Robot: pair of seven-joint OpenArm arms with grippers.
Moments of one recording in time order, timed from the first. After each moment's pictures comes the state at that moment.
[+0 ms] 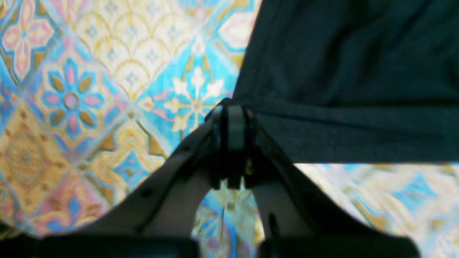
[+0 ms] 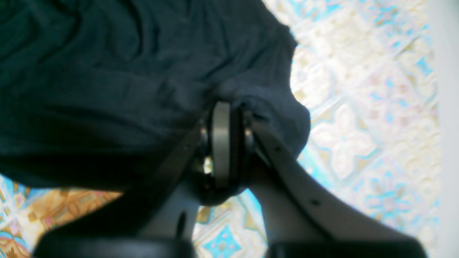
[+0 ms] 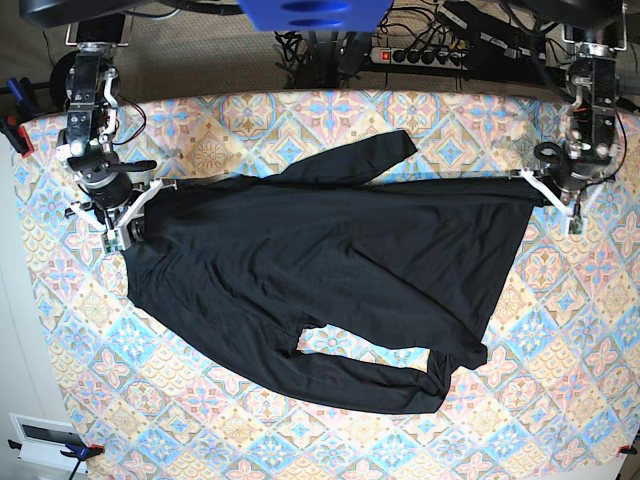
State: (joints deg) left arm 16.9 -34.5 -9.4 97.9 -27.8 2.4 49.0; right arm -12.5 20.9 13.4 100.5 12.8 18.5 -39.4
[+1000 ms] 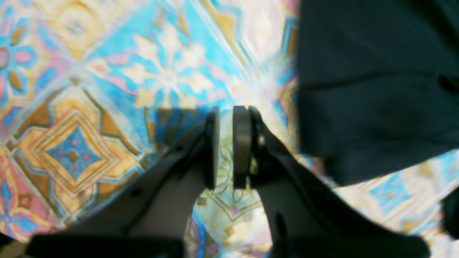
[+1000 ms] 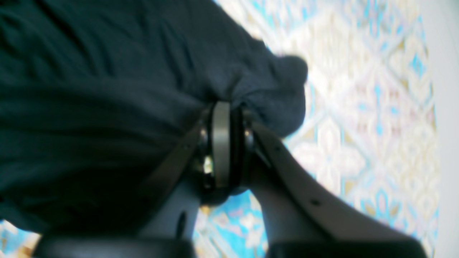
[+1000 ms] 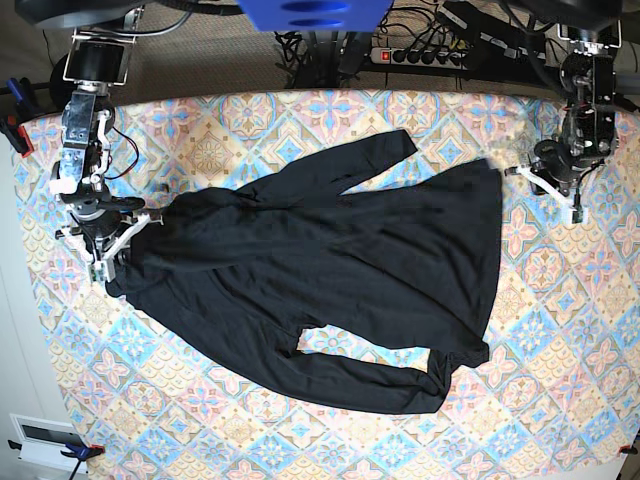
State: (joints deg) left arm 17.7 -33.9 -11.5 94.6 -39.6 2.8 49.0; right arm -2.1 20.9 13.9 90.3 11.7 17.8 -40.1
